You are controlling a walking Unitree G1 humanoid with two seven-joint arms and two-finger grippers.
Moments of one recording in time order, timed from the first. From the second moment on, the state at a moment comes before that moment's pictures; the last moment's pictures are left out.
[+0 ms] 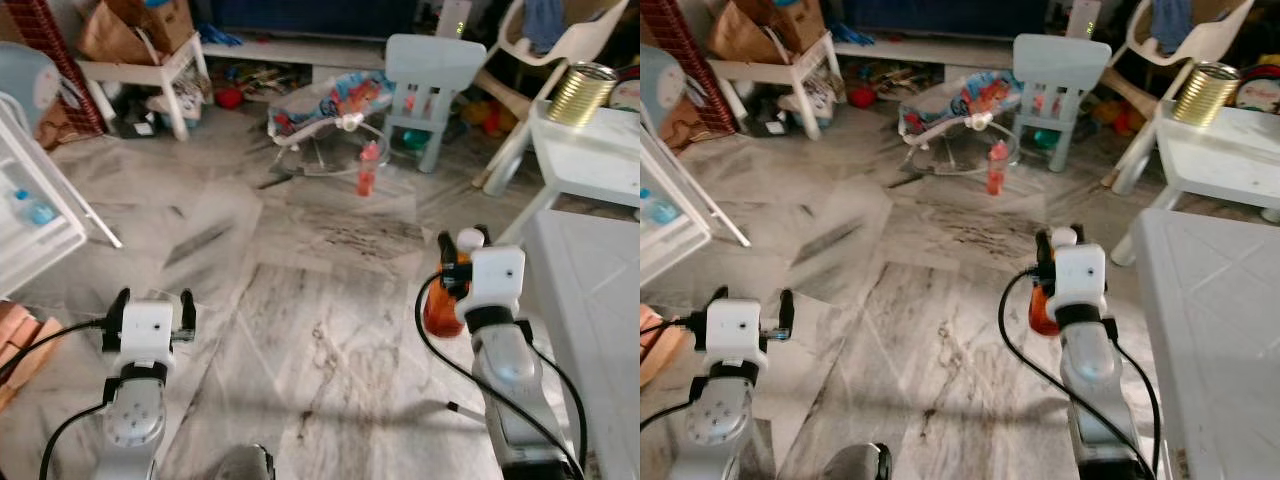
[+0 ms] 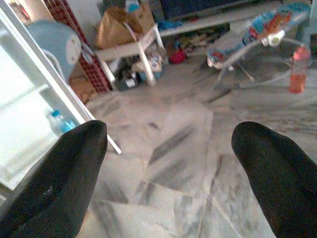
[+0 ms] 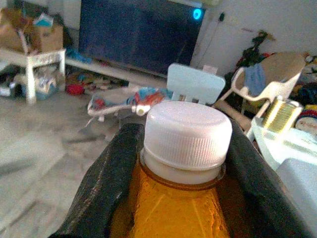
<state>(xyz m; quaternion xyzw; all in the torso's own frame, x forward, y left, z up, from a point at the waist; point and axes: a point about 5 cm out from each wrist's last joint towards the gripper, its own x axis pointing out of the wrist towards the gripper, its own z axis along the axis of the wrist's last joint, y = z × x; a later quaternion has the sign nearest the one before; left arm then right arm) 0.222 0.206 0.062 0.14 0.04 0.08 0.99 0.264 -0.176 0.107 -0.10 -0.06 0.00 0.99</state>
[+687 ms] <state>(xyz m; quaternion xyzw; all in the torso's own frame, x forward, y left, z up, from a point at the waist) 0.232 0.199 0.071 0.14 0.03 0.07 0.99 0.272 -0.163 0.120 -0.10 -0.07 0.05 0.99</state>
